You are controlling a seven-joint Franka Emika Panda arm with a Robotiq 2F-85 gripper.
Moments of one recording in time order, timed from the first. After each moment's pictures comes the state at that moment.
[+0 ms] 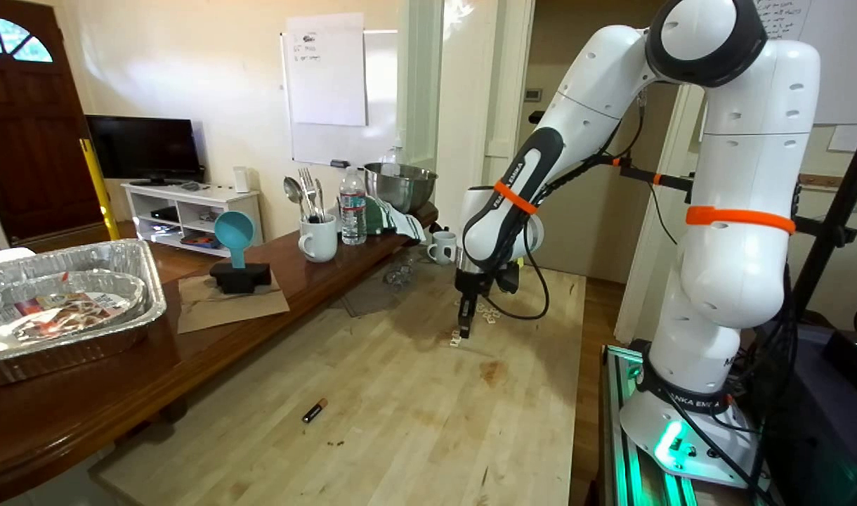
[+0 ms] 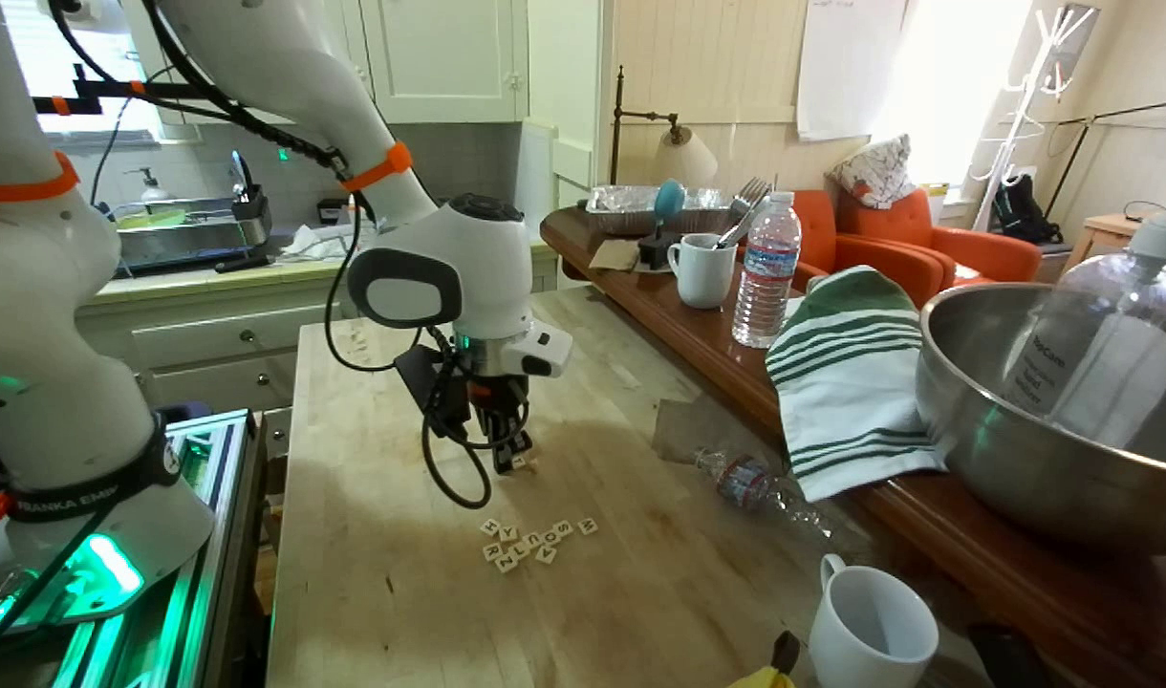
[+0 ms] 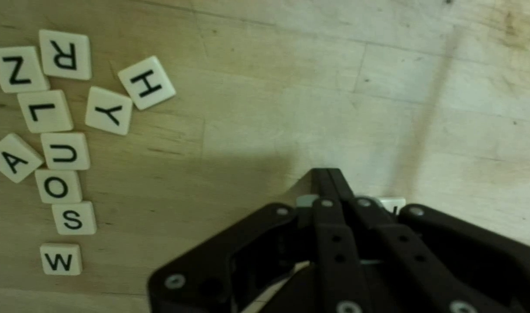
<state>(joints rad) -0.11 0.08 -0.08 -2.68 0.17 2.77 -0.52</state>
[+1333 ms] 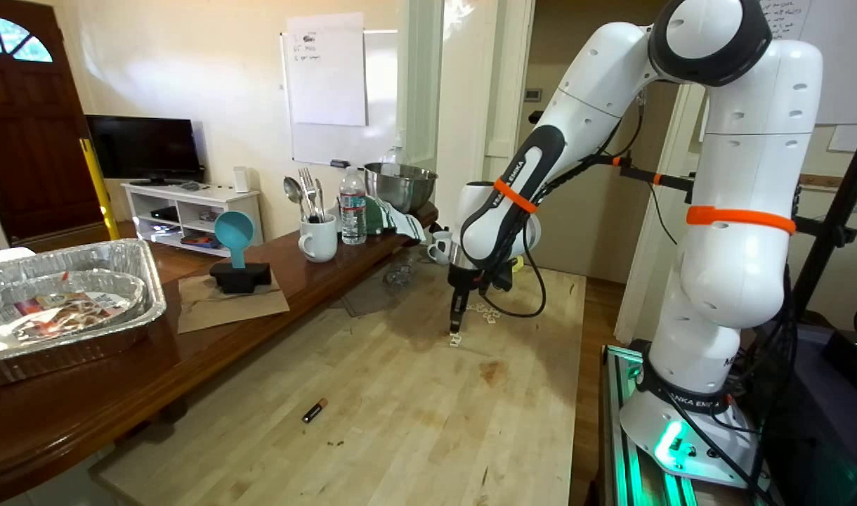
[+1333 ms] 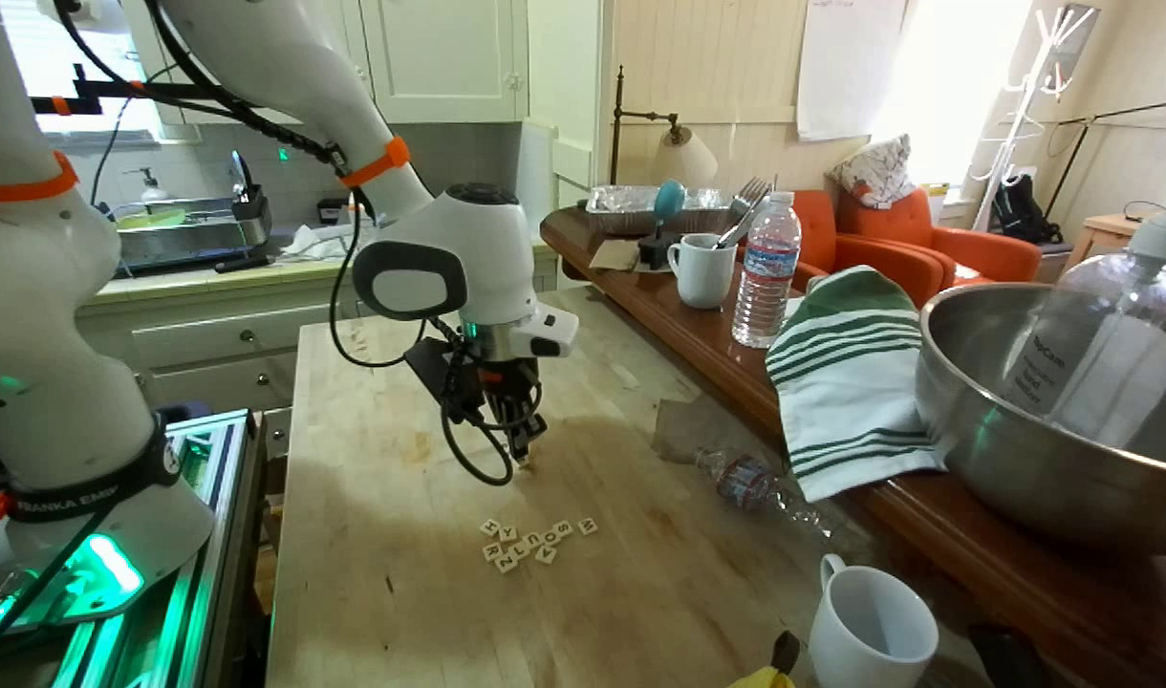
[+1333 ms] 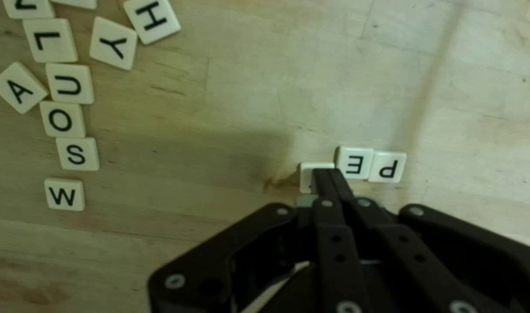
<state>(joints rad) -0.10 0.07 -0.06 -2.67 0.16 2.83 -0.52</state>
